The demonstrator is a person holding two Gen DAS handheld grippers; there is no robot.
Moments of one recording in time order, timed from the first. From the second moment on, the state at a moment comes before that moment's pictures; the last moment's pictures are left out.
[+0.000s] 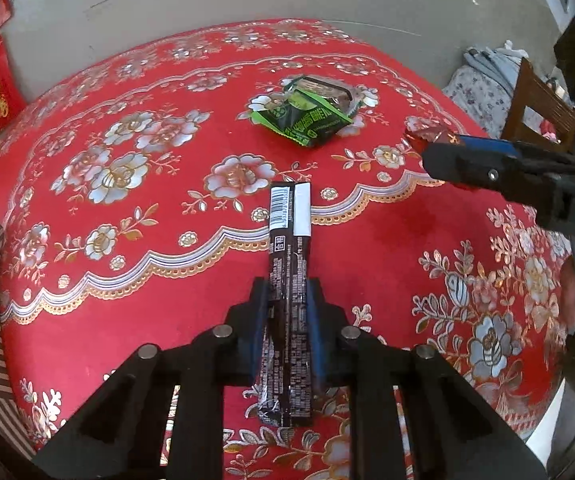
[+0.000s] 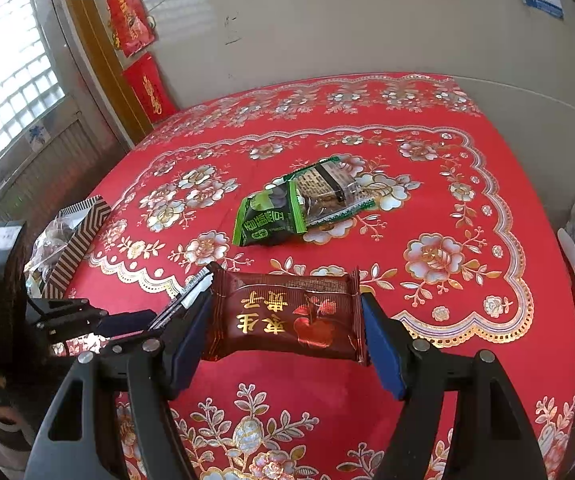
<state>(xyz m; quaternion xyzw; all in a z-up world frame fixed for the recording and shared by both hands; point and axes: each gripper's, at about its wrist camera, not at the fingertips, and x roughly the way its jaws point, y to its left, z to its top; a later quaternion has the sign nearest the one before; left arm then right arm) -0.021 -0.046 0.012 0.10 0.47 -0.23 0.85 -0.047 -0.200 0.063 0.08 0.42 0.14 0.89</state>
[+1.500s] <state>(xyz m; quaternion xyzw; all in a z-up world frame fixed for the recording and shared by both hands) -0.060 0.083 0.065 0.02 0.39 -0.10 0.92 -0.050 -0.052 0.099 -0.02 0.39 0.20 0.90</state>
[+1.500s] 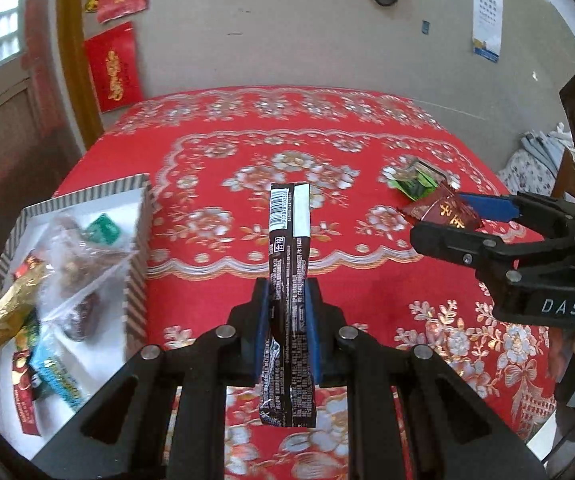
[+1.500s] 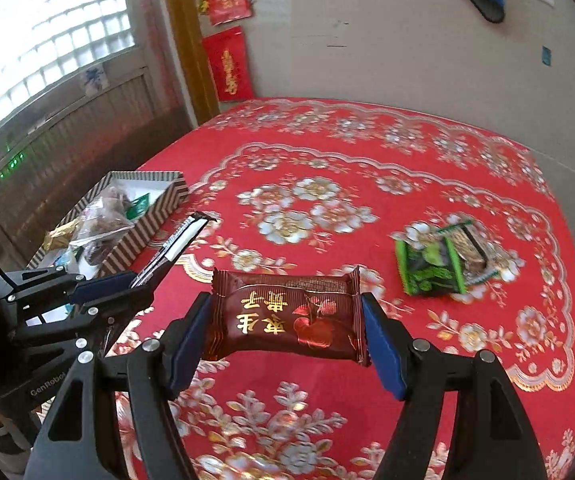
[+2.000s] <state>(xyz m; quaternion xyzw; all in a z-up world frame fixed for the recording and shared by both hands) -0.078 0.158 0.083 -0.02 0.37 -0.03 0.93 -0.045 0.030 0.115 -0.07 0.38 0.26 0.89</state>
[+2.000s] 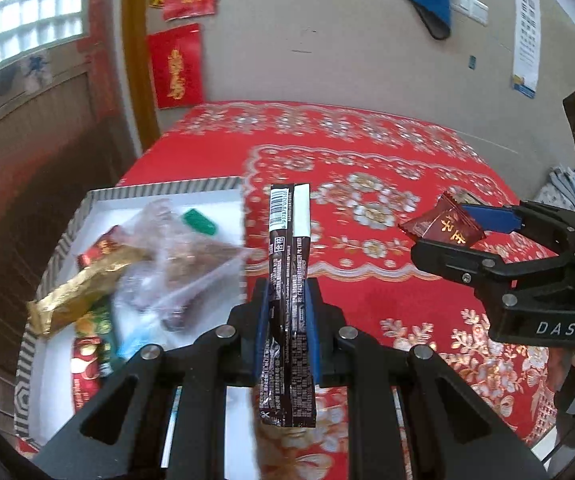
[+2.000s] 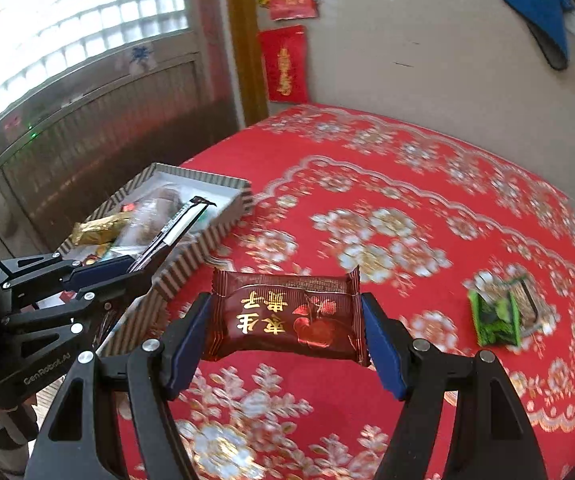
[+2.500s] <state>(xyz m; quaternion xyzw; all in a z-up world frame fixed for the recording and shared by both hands) -0.094 0.236 0.077 -0.04 0.37 0.05 0.93 -0.038 0.125 0.114 -0.11 0.38 0.34 0.86</state>
